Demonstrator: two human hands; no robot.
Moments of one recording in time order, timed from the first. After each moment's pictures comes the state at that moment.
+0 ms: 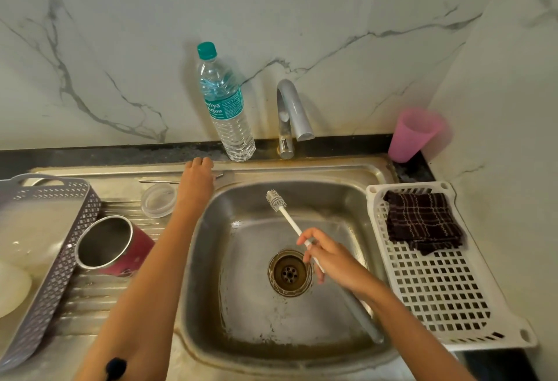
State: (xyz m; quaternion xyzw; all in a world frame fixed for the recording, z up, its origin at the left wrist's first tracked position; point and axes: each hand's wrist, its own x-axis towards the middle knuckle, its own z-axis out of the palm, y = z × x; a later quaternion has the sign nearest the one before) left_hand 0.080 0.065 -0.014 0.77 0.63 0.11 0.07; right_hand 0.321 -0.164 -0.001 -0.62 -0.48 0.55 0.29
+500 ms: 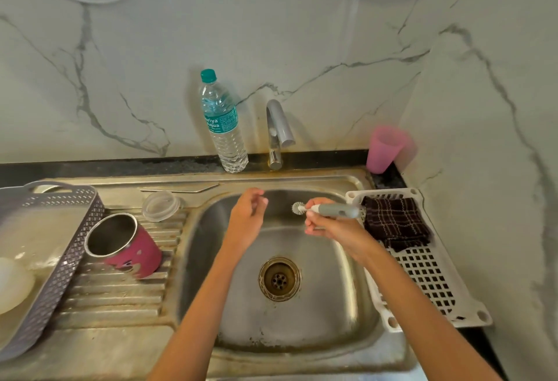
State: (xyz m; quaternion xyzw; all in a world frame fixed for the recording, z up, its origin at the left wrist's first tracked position) left_hand 0.167 -0.070 0.010 0.67 0.54 0.34 0.38; right_hand 0.362 -0.156 0.039 -0.53 -0.40 0.57 0.48
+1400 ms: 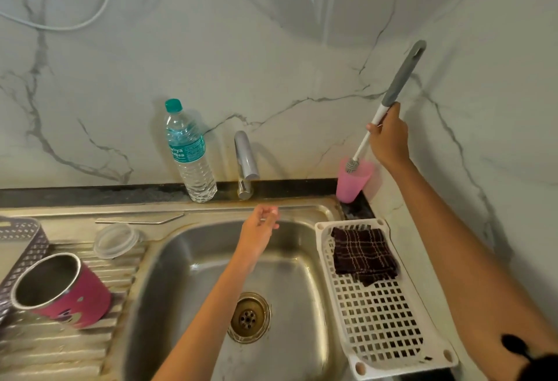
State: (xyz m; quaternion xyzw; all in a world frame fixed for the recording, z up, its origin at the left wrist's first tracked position) left_hand 0.259 -0.059 0.027 0.57 0.49 0.34 0.56; right_hand 0.534 -0.044 0.165 -0.75 -0.47 0.00 0.47
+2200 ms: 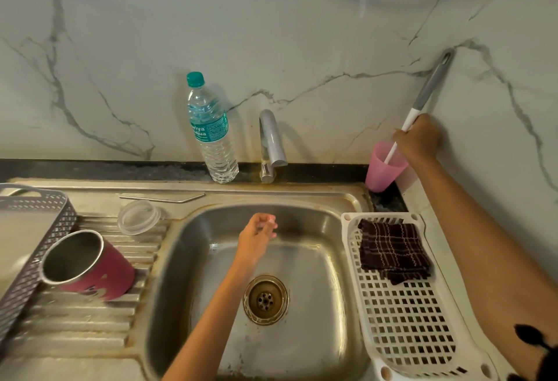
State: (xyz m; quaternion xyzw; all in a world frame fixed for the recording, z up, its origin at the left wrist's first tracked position) left_hand 0.214 -0.066 -0.014 0.51 0.55 0.35 0.57; right_hand 0.559 0.001 0.104 -0.86 -0.38 0.01 0.34
